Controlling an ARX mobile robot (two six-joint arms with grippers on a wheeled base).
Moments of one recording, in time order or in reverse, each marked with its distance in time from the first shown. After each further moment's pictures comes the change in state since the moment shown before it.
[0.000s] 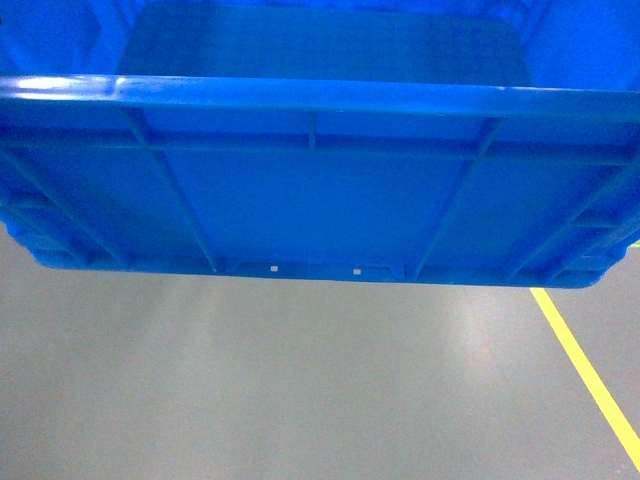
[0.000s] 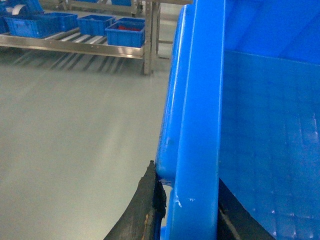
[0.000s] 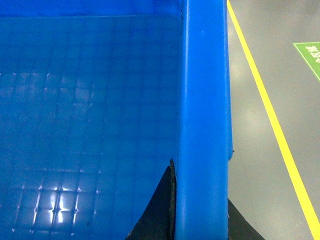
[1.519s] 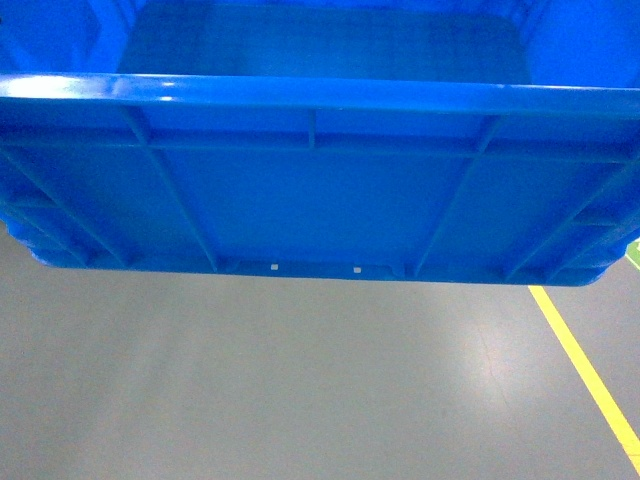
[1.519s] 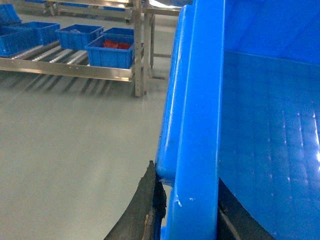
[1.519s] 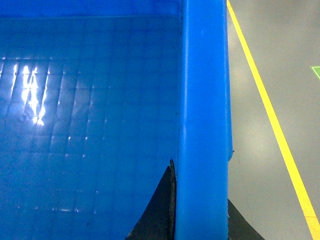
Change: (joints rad) left arm 0.000 -0.001 0.000 0.002 0.000 -0.001; right arm 0.000 0.000 0.000 0.003 0.000 0.000
